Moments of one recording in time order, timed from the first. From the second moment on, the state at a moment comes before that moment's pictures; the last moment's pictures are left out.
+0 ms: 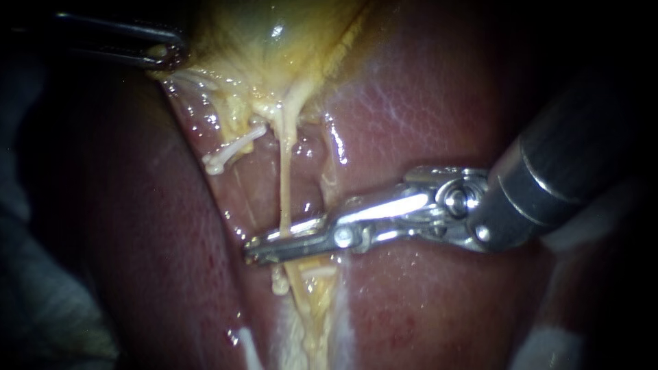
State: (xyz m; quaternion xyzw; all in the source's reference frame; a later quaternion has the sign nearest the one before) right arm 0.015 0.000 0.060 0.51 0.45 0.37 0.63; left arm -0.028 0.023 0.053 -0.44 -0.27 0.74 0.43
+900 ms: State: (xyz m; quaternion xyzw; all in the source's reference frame) right arm 0.007 0.001 0.061 0.27 0.57 0.18 0.76; left arm -0.028 0.022 0.053 -0.44 -0.27 0.74 0.43
